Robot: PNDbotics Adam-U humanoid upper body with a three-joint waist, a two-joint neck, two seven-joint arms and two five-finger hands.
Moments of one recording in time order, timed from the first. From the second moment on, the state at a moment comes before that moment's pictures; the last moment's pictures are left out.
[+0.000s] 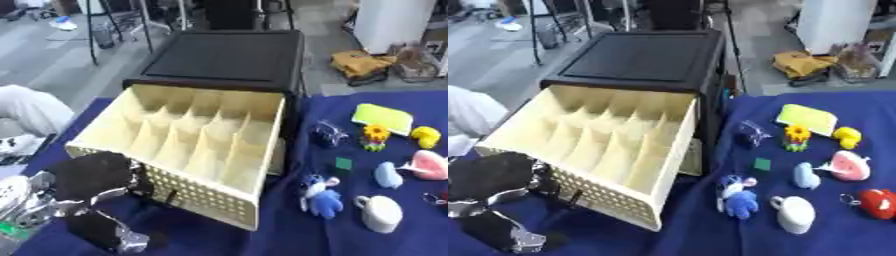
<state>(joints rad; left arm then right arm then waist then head) -0.33 0.85 -0.37 -1.99 -0.65 -0.13 -0.52 -0.55 -0.31 -0.06 -1.99 0.10 -0.22 -0.29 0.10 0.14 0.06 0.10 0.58</state>
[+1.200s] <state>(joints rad) -0.30 0.89 -0.34 -1.99 -0.42 -0.06 -0.59 -0.55 -0.31 -0.06 -1.99 0.10 -0.22 -0.29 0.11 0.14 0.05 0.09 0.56</state>
